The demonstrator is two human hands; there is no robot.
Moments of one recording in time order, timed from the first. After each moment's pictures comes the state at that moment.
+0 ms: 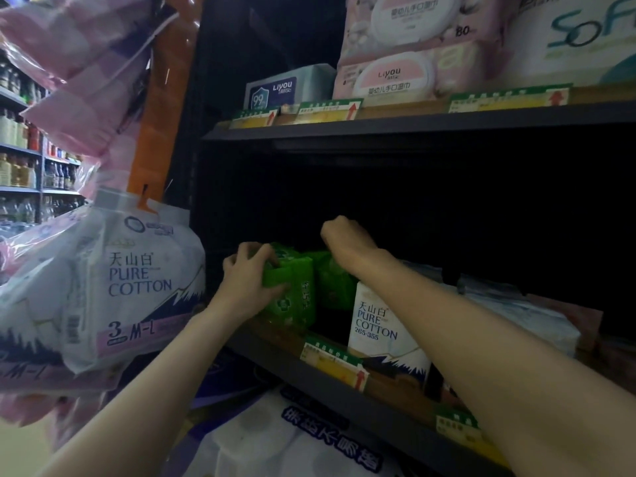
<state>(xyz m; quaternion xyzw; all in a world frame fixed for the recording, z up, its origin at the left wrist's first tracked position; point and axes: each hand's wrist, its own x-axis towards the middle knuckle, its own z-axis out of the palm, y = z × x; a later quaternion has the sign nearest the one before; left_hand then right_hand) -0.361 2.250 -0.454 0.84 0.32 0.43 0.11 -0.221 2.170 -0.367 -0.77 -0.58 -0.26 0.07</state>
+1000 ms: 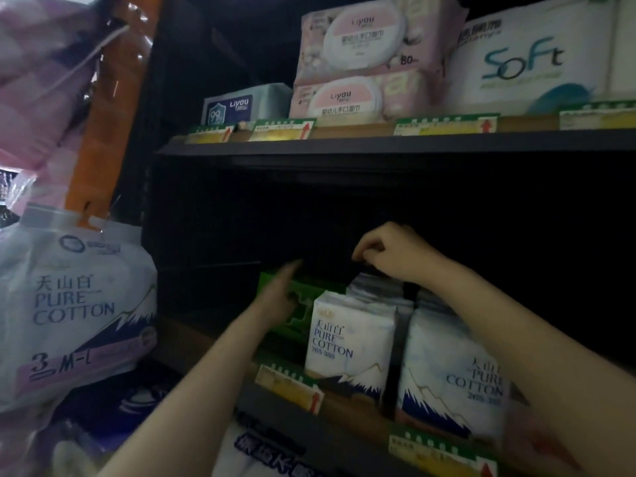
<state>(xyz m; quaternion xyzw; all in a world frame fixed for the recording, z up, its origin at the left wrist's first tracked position) -0.256 2.237 -0.445 0.85 0.25 0.39 0.26 -0.167 2.065 -0.336 -0.76 -0.58 -0.15 0.26</state>
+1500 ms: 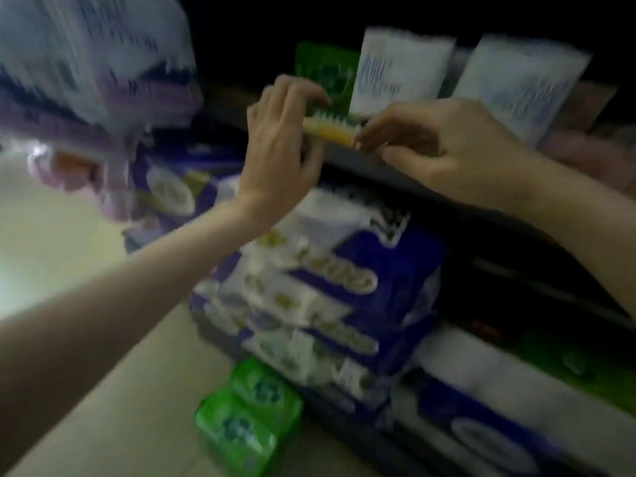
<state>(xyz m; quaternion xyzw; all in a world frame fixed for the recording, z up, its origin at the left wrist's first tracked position) -0.376 2.114 -0.548 0.78 0.08 0.62 0.00 -0.266 1.957 -0.477 -0.65 -0.72 -0.10 0.21</state>
